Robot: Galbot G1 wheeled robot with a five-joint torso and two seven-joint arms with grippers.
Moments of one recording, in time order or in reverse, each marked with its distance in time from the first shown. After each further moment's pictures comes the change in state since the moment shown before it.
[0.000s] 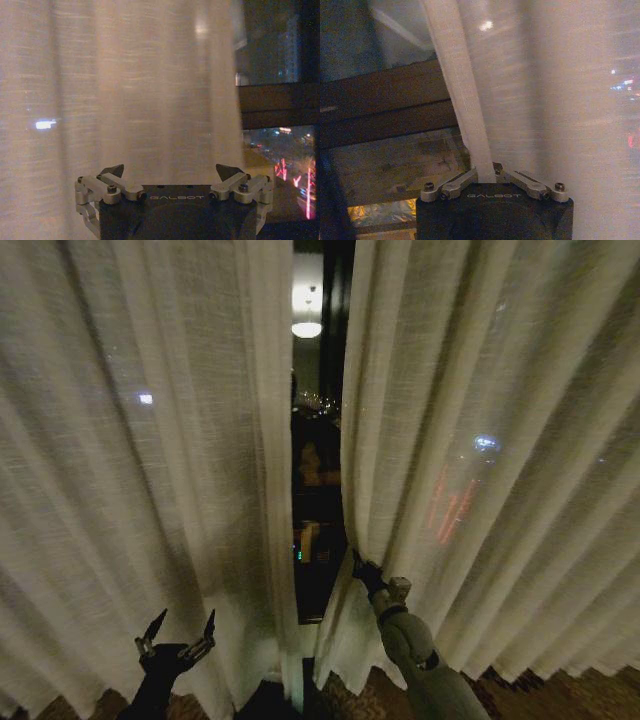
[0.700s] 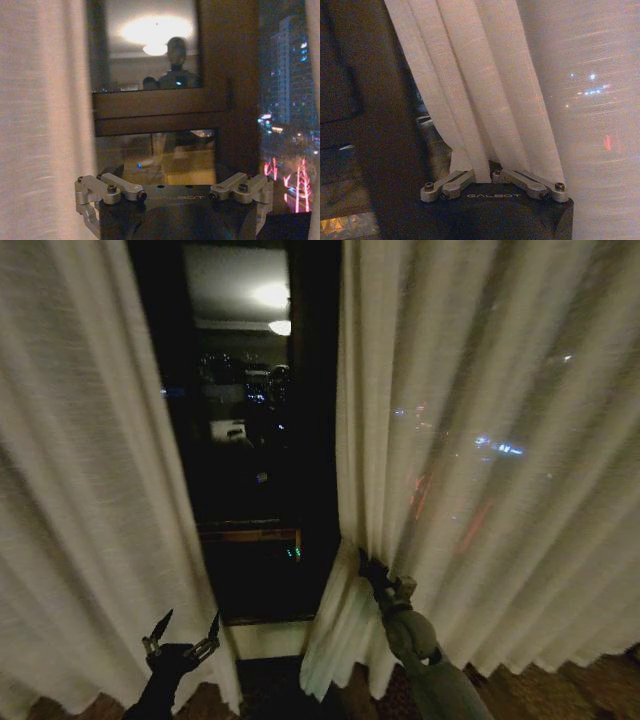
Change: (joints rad) left arm -0.010 0.000 0.006 0.007 0.003 0.013 0.008; right arm 0.004 -0.002 0.071 -0.044 0.011 0.021 -0.025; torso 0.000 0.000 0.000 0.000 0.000
